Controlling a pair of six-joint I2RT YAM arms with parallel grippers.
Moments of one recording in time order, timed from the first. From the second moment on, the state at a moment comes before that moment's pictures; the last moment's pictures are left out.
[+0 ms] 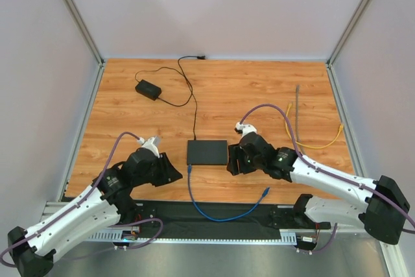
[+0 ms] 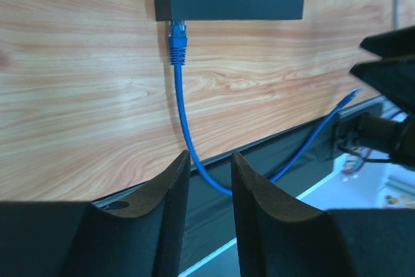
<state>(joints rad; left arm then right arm) -0.79 0.57 0.46 -0.64 0.04 -0.95 0.90 1.09 0.69 -0.48 0.10 0.61</state>
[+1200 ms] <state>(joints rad) -0.57 0.81 0.34 -0.34 0.19 -1.10 1.00 1.88 1.36 -0.68 0.26 0.48</state>
